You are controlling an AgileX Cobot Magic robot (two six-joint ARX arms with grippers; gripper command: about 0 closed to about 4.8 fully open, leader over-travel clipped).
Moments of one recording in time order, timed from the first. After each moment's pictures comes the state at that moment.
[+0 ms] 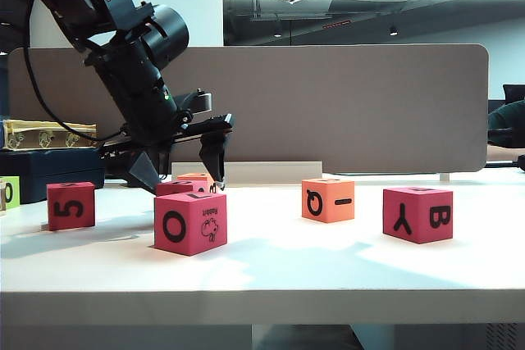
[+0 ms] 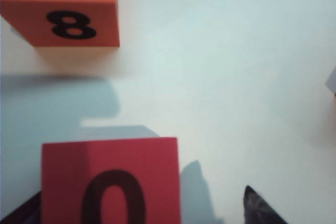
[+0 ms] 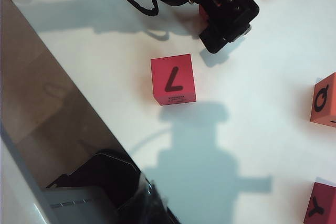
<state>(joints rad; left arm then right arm) -0.42 1.87 1.28 -0.29 0.04 -0.20 0.74 1.39 1.38 -0.85 -0.18 -0.03</state>
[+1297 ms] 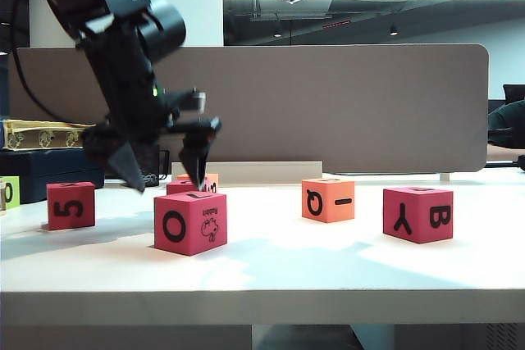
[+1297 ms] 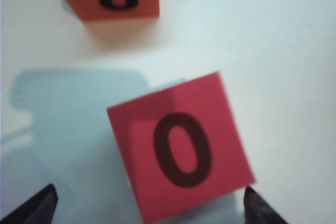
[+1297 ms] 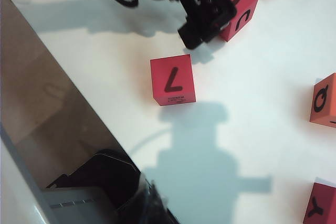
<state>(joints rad) -0.42 1.82 1.28 -0.41 -0.07 -0.11 0.74 1.39 1.38 -0.85 -0.18 -0.03</state>
